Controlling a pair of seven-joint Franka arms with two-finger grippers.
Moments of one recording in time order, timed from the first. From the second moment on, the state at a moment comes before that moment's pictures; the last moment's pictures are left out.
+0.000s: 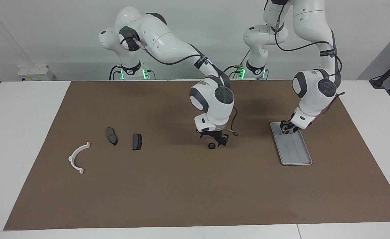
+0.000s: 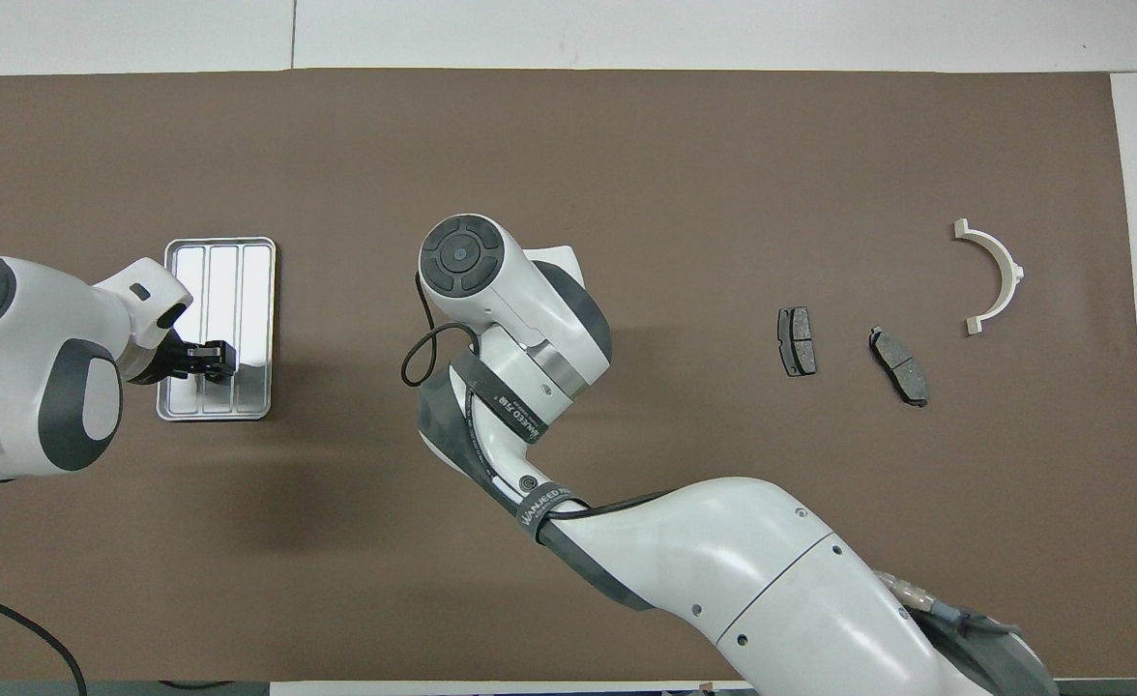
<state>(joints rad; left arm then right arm) 0.03 0.16 -0.01 -2.20 0.01 2.30 0.02 0.63 0.82 0.07 -1.18 -0.11 1.95 1.27</state>
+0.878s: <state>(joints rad) 0.03 0.15 -0.02 -2.23 0.01 2.32 0.02 0.62 0.84 0.07 -1.18 -0.10 2.05 1.29</state>
